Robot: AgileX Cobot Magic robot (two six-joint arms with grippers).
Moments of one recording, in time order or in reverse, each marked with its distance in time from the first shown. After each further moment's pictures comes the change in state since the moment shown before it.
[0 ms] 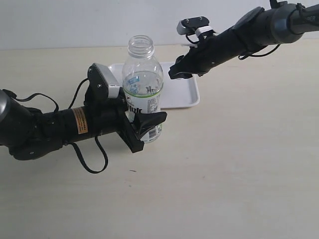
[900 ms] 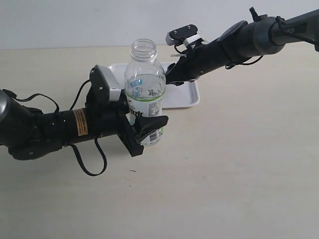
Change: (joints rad) left arm 0.000 0.000 0.000 0.042 -0.002 0.000; right arm 0.057 0.049 0.000 0.056 -0.135 -0.114
